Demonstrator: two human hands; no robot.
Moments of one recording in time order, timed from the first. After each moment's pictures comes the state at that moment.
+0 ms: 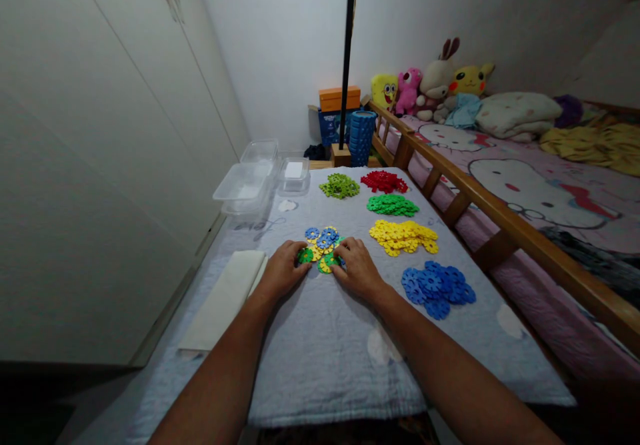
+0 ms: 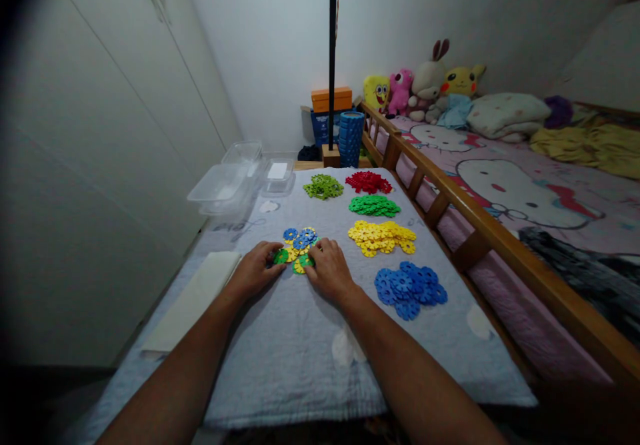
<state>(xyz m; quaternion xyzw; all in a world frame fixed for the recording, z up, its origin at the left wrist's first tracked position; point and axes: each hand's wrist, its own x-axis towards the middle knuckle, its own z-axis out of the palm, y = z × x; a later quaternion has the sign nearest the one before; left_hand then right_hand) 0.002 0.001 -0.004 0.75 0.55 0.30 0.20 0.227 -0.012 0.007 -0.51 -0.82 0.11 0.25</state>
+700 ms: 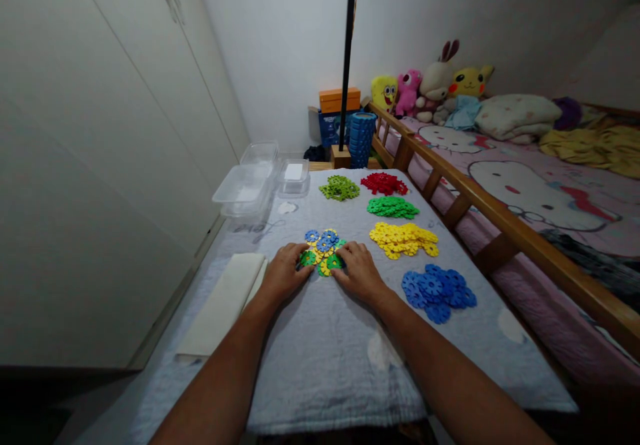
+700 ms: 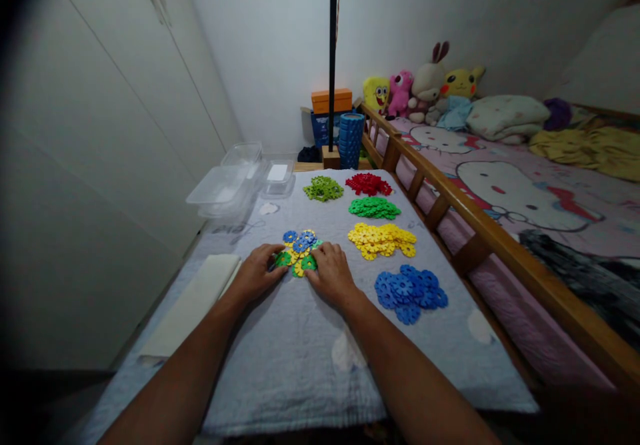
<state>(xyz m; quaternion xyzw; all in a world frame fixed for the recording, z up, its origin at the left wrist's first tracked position) 0.006 0.001 -0.003 0.76 0.54 0.30 0.18 0.231 -0.013 0.003 -0.53 -0.81 0.10 0.23</state>
